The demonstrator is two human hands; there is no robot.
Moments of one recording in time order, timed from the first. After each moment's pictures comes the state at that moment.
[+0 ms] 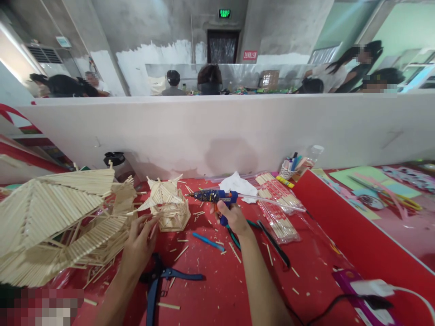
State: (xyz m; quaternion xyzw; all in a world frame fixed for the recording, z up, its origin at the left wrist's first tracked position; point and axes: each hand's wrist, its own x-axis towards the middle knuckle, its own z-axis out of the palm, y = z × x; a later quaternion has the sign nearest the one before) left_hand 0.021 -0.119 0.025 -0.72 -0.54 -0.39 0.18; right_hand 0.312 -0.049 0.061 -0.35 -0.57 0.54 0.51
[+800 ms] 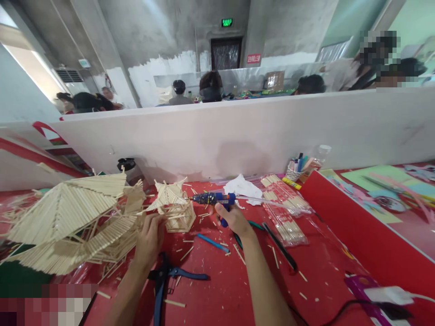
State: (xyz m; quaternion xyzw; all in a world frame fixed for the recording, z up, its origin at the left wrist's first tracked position) left_hand 0.030 -0.115 0.045 -0.74 -0.52 -0.36 0.22; right_hand 0.311 -0.051 0.064 -0.34 -0.59 0.54 0.49
